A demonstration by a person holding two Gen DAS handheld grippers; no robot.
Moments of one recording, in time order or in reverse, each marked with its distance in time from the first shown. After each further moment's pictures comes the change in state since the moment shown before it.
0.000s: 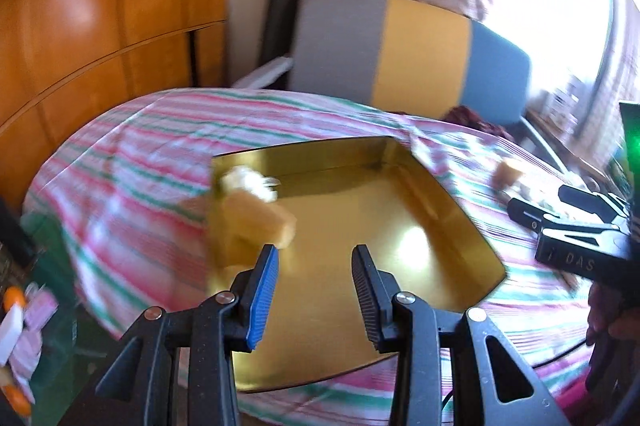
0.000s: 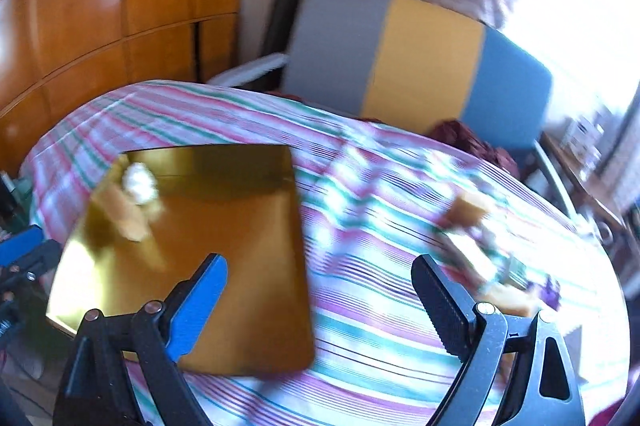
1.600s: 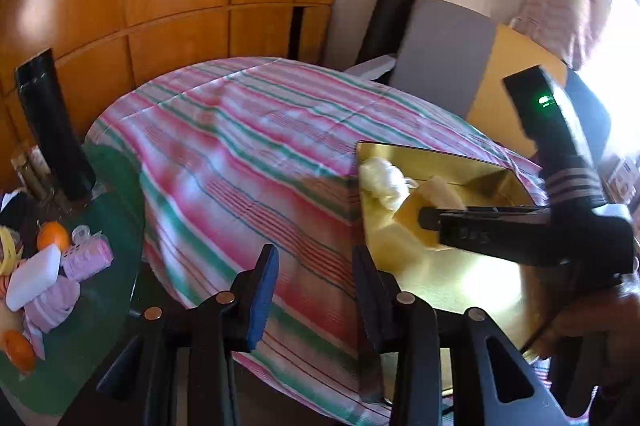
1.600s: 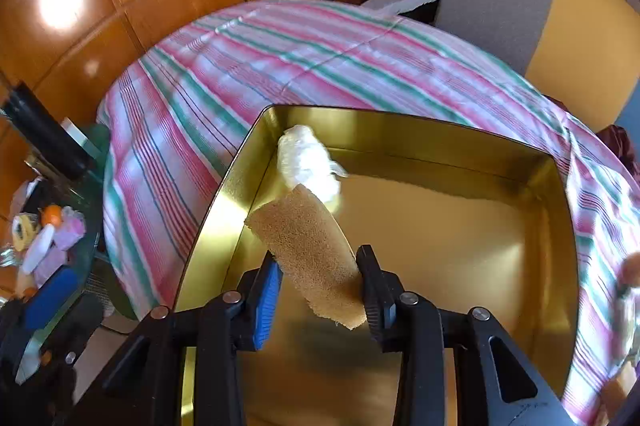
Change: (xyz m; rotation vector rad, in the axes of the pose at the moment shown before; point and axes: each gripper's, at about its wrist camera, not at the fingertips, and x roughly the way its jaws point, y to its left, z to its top) left arm 0.005 0.121 -0.020 -0.295 0.015 0.239; right arm 0.116 0.200 0.055 -0.198 0.295 0.419
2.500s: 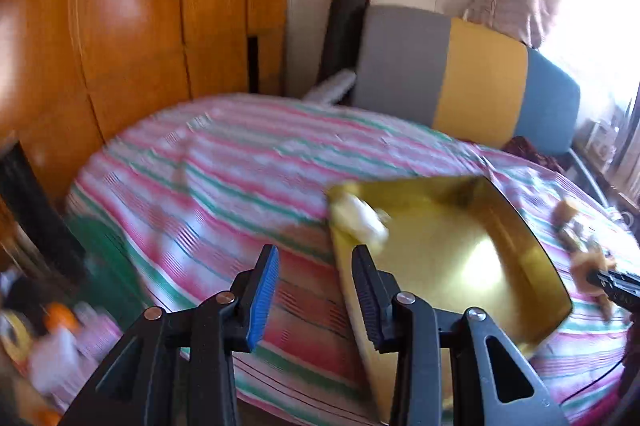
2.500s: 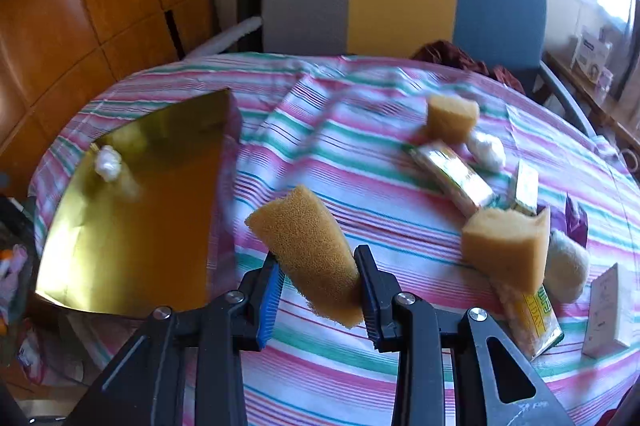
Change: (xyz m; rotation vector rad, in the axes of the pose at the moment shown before) left arm -0.014 -0.023 0.027 0.179 -0.045 -0.098; right arm -0.136 -0.200 -0.170 0.341 -0.198 -0.259
